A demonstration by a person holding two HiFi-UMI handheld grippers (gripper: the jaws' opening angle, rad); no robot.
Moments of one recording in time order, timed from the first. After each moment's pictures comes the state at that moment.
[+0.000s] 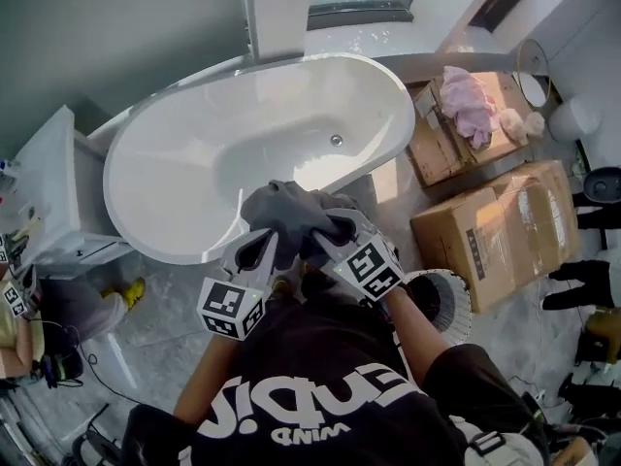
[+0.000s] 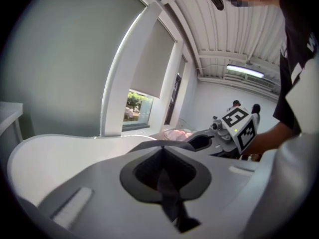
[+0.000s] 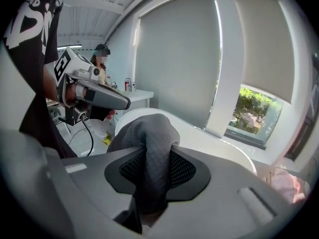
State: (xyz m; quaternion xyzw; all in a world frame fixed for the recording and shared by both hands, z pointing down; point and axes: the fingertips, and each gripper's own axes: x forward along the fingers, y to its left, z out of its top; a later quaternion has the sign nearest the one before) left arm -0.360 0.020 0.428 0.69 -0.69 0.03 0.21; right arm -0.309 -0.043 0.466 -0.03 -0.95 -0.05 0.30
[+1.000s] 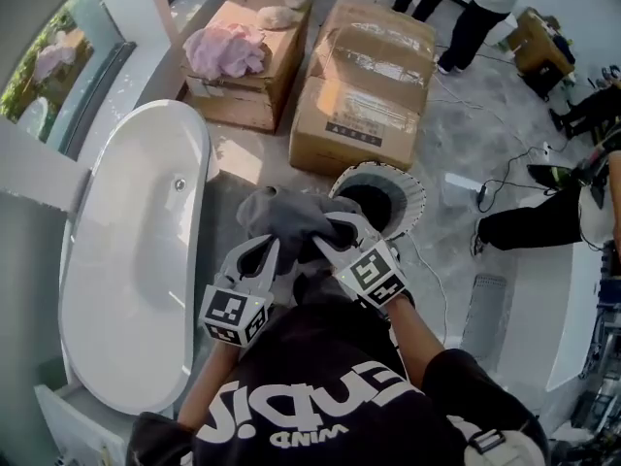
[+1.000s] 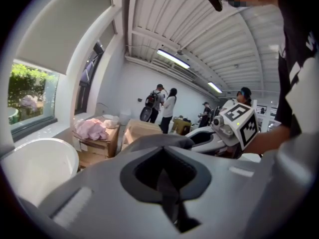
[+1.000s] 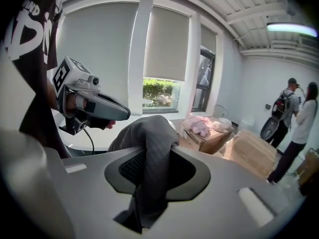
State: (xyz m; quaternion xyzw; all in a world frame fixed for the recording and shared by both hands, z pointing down) left arm -0.049 -0.083 0.416 0.94 -0.28 0.11 0.17; right arm 0.027 -0.079 0.434 0.44 -0.85 0.09 0.27
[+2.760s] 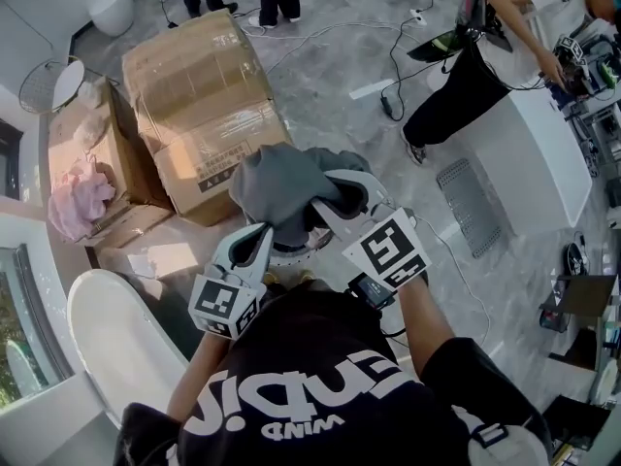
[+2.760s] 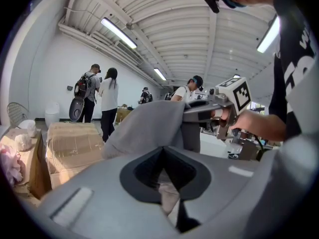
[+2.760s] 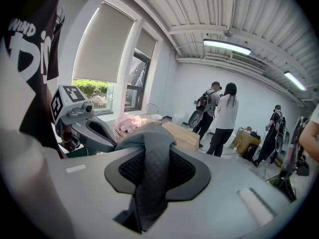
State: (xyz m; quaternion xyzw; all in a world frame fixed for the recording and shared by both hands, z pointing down) left arm 0.284 -0.120 0.385 0.98 0.09 0.15 0.09; right arm 0.363 -0.085 0.321 0.73 -0.64 0.10 0.23
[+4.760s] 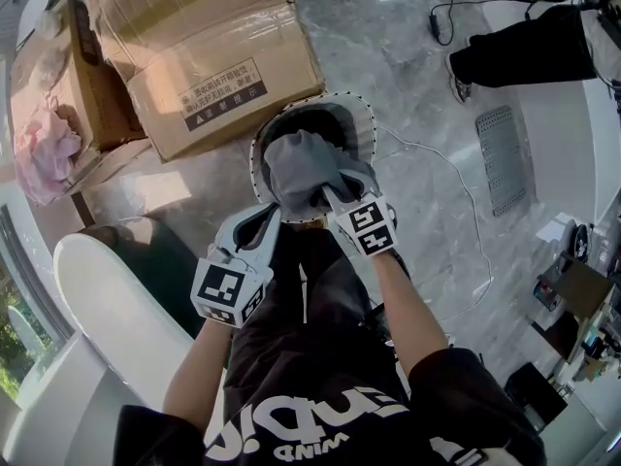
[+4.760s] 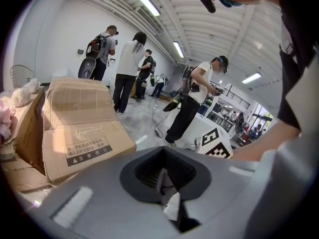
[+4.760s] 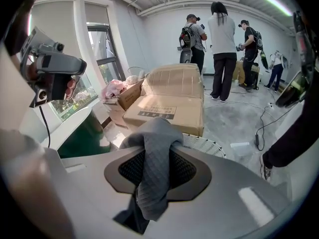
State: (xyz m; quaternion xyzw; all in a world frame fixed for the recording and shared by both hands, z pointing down) left arm 0.321 -0.170 0.585 0.94 0.08 0.29 0.17; right arm 0.395 -0.091 0.717 0.71 -0.56 0.39 0.19
